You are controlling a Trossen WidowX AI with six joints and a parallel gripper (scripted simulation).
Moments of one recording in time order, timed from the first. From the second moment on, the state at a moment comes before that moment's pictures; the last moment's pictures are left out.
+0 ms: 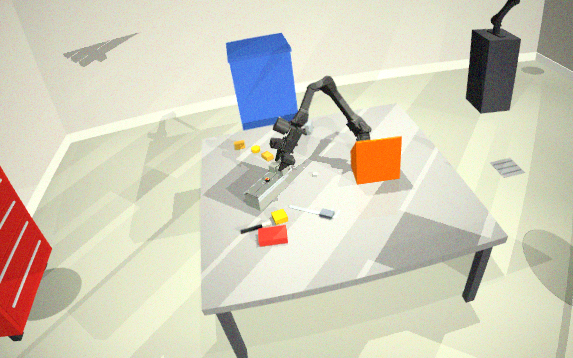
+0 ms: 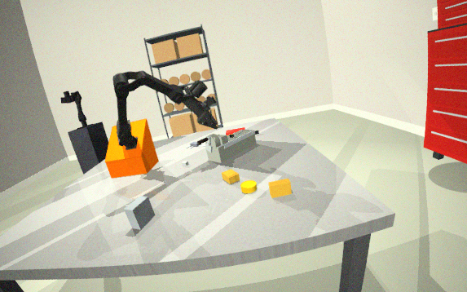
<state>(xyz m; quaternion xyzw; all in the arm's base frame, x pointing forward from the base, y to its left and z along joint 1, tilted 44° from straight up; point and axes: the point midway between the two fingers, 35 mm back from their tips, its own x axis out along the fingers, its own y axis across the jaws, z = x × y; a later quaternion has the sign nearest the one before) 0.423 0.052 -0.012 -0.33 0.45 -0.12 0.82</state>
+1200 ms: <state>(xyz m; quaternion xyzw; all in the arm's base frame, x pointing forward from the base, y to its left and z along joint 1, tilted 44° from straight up) 0.419 0.052 0.045 -0.38 0.49 -0.02 0.78</state>
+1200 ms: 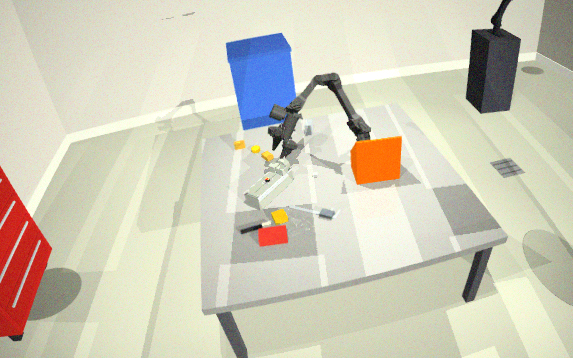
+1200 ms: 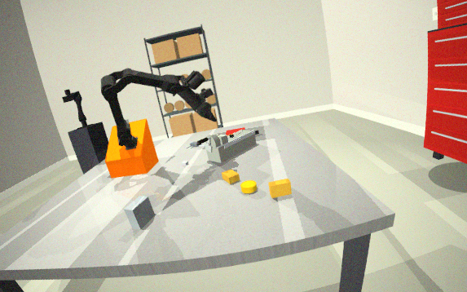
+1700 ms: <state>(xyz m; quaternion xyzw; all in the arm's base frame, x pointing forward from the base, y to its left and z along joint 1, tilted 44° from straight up) 0.389 -0.007 0.106 -0.45 0.48 0.19 0.73</state>
